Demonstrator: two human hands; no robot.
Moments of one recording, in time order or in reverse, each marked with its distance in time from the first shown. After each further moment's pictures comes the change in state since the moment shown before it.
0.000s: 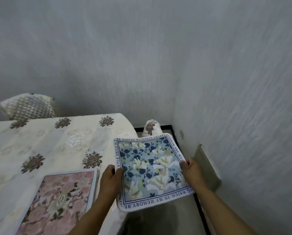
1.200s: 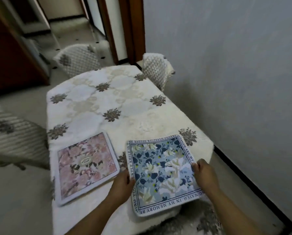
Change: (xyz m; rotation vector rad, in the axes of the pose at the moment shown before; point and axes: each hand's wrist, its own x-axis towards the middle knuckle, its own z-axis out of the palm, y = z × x) left_hand 0.228 -0.006 0.077 0.130 0.513 -0.505; right_hand 0.404 -0.208 0.291 -0.481 -0.816 -0.851
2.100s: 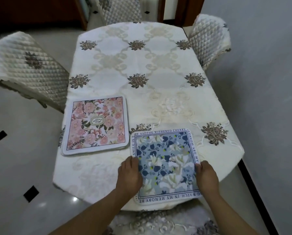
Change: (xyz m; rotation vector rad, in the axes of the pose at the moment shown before) left_hand 0.018 -0.062 0.112 0.335 0.282 -0.119; right_hand 0.052 0.030 0.080 -0.133 -0.159 -0.193
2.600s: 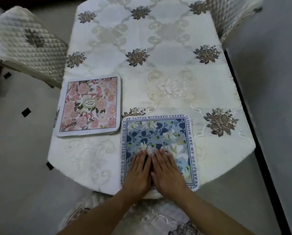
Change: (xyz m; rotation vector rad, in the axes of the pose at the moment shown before) left_hand -0.023 0.070 0.064 0.119 -0.051 0.213; right_hand -0.027 -0.022 0.059 -0.343 -0.254 -0.928
